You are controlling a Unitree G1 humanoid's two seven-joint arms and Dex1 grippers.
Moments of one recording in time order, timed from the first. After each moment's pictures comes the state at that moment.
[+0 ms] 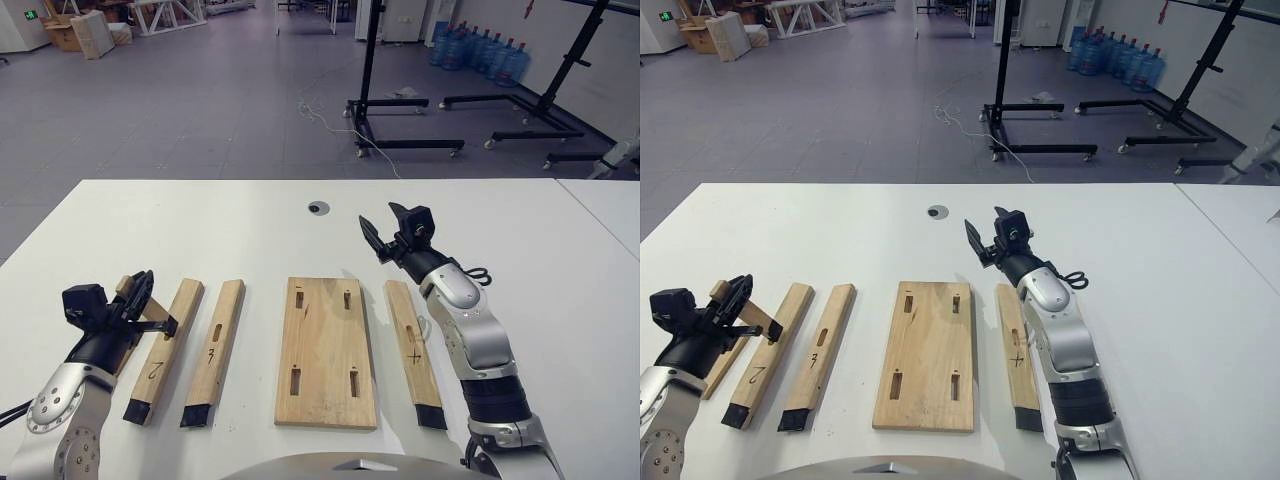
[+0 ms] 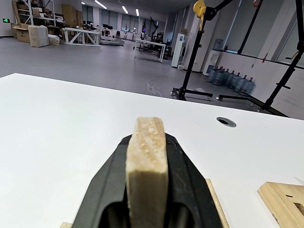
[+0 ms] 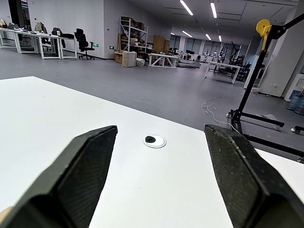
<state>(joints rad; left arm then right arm) 0.36 0.31 0.44 -0.49 -0.57 0.37 -0.29 -0.22 -0.20 0.05 -0.17 0.12 0.28 0.29</state>
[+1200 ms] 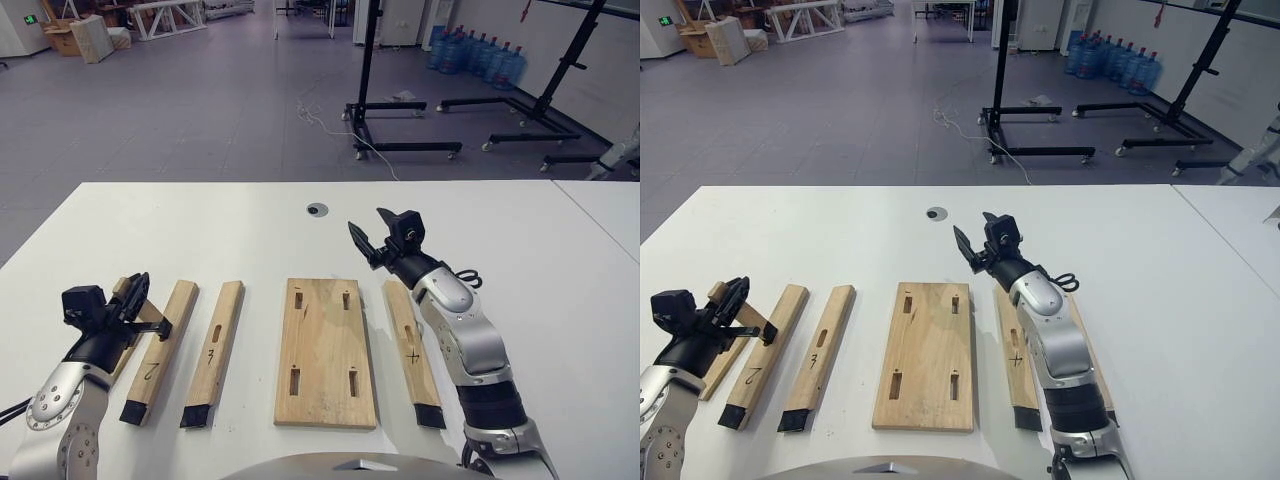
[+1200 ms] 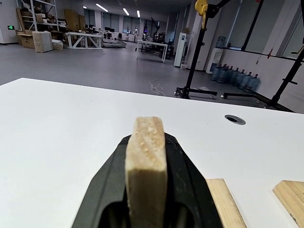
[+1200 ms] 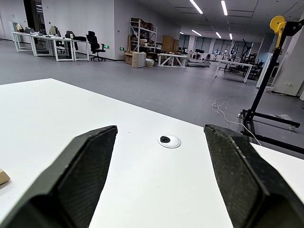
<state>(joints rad) 0.35 0.33 0.43 -0.40 -0.52 0.31 -0.30 -0.21 -0.18 0.08 -0.21 0.13 0.32 0.31</state>
